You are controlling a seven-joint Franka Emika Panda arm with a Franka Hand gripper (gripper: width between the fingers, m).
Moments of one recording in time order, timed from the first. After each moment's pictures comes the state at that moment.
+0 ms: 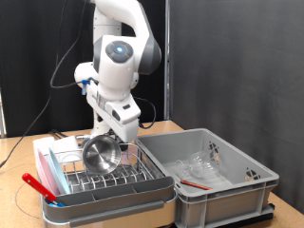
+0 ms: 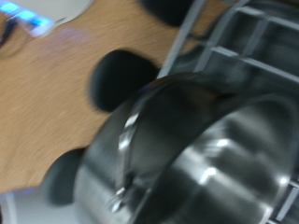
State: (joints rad) arm -0.41 -0.18 0.18 -2.44 -0.03 1.80 -1.34
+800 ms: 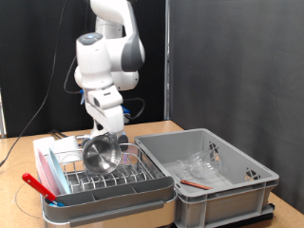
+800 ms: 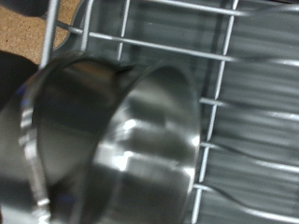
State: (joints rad) arm -0.42 -0.38 0.09 -2.69 0.19 2.20 -1.39
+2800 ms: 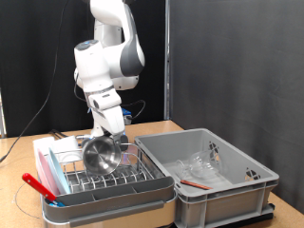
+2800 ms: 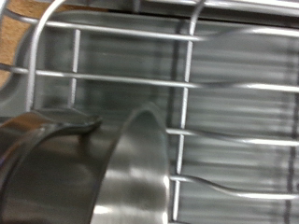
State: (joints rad) arm -0.35 -0.41 0.04 -2.81 0.37 2.41 -1.43
